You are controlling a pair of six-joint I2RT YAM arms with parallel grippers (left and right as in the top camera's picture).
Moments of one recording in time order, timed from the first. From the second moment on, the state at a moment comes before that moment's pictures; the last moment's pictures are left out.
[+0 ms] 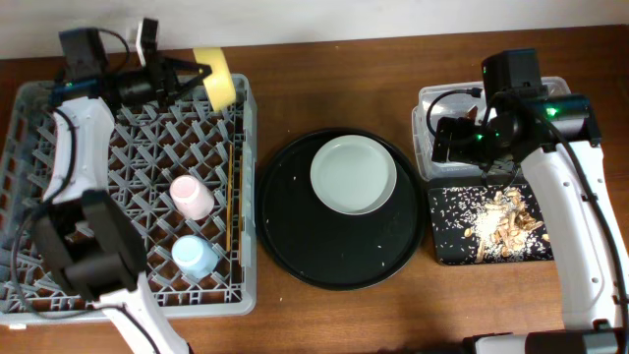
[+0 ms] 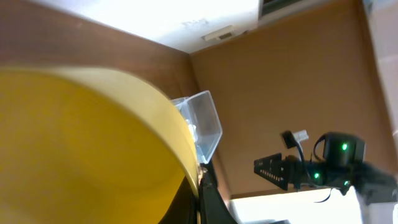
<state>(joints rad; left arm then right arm) 0.22 2.17 1.89 -0.62 1.37 -0.29 0.04 1.54 1.61 -1.31 0.03 0.29</state>
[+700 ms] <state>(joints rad) 0.46 2.27 1.88 -0.91 1.14 -0.36 0.04 1.54 1.61 -1.31 0.03 0.29</state>
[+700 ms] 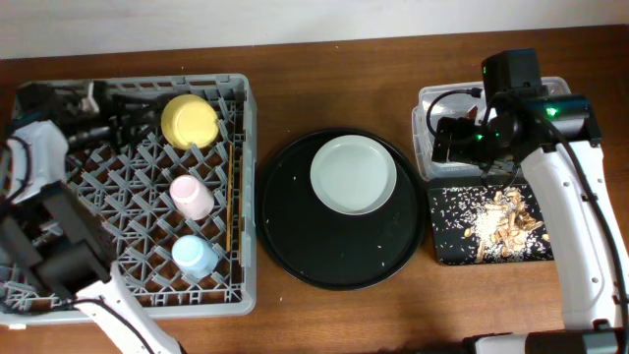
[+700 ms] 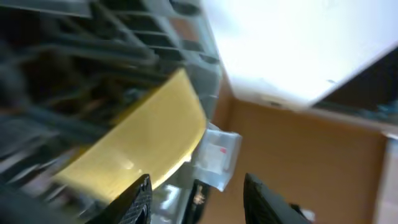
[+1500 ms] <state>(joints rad) -0.70 2.02 1.84 -1.13 0.23 -0.29 0.04 1.54 1.61 -1.31 0.03 0.29</state>
